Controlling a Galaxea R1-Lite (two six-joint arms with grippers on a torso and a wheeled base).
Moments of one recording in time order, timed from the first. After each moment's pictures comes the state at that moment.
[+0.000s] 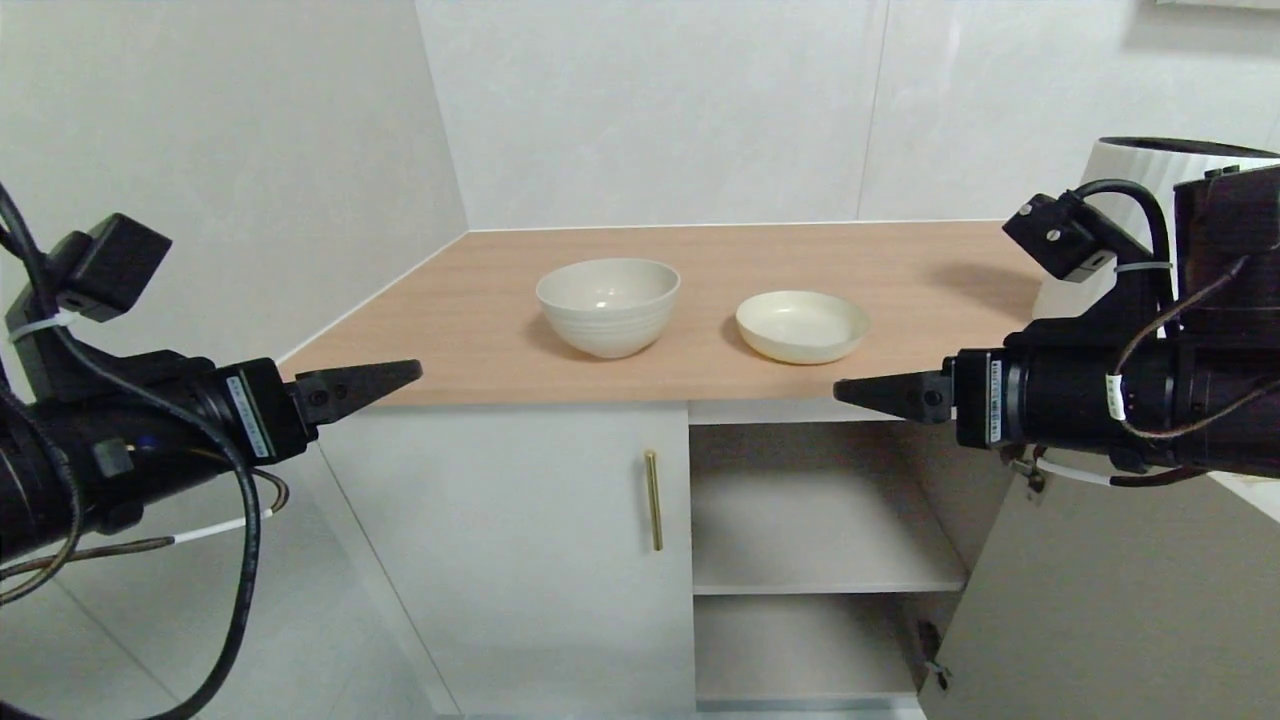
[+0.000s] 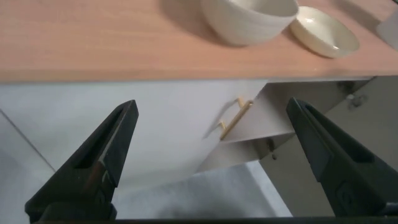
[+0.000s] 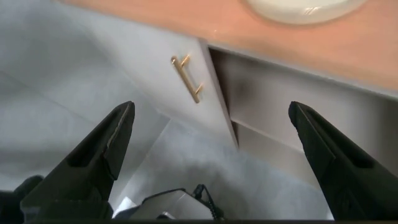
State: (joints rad) left arm -0.18 1.28 -0.76 -0.28 -0.18 -0.27; right arm 0.56 1.48 -1.02 -0.13 0.09 0.23
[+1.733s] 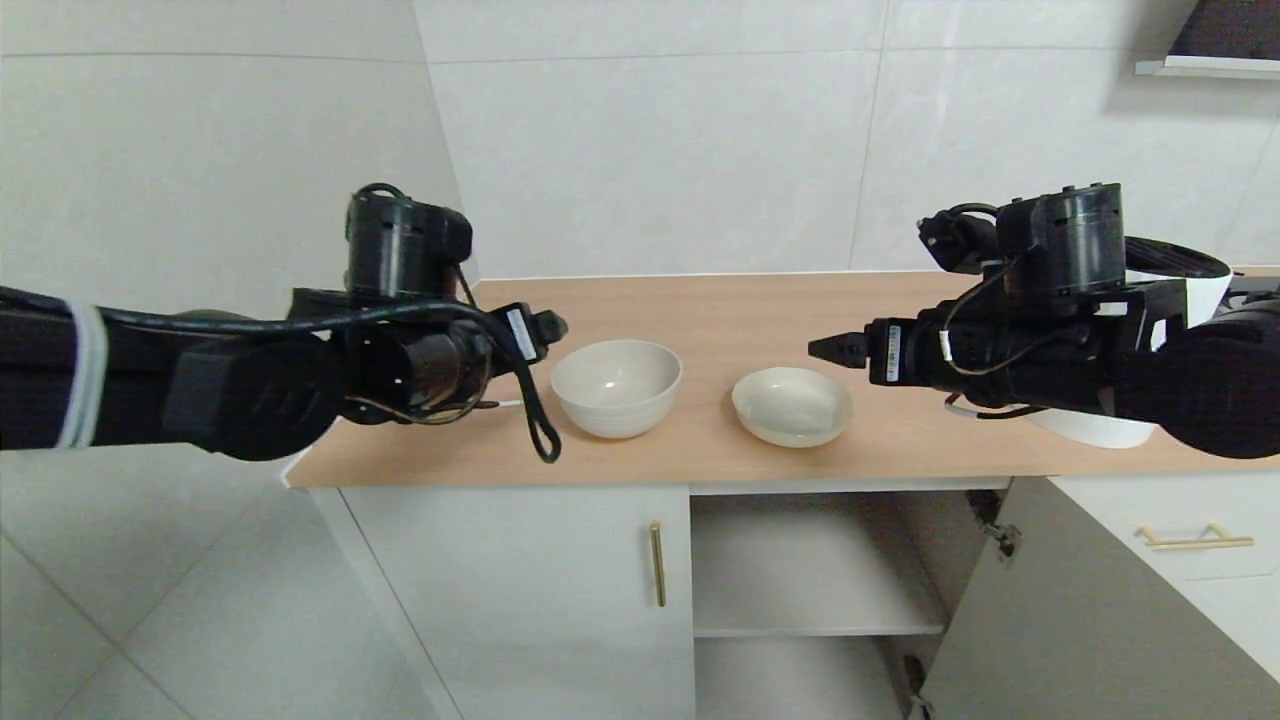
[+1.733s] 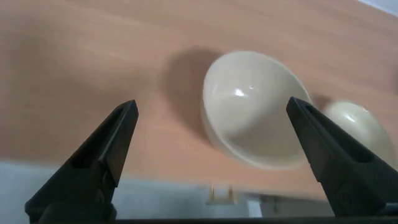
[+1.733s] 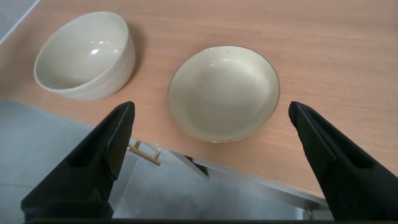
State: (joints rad) left arm -0.41 1.85 -1.24 -0.20 0.33 -0.50; right arm 0.45 1.78 -1.21 -0.23 -0.04 0.22
